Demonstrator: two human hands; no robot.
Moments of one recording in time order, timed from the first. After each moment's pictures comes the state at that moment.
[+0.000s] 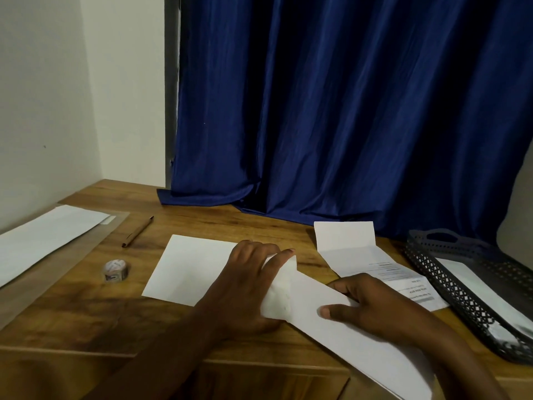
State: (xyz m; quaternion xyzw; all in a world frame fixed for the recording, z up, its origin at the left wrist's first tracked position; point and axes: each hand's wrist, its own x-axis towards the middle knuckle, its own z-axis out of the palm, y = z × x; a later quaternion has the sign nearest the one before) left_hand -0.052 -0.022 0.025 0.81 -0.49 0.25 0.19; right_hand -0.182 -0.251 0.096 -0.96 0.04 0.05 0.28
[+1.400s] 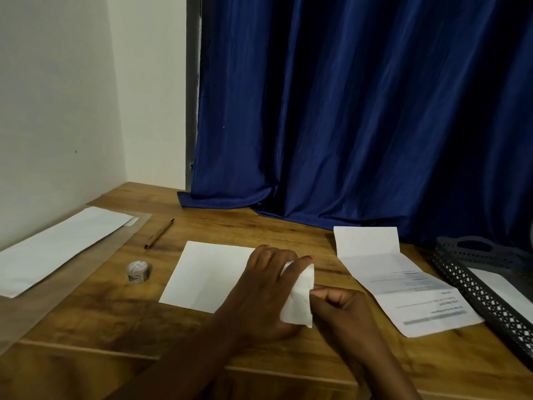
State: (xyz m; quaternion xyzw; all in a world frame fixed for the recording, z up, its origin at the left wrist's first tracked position) left_hand -0.049 -0.025 0.017 0.81 -0.47 0.30 0.18; right_hand -0.142 -0.190 0.026 -0.81 0.11 -0.16 0.56
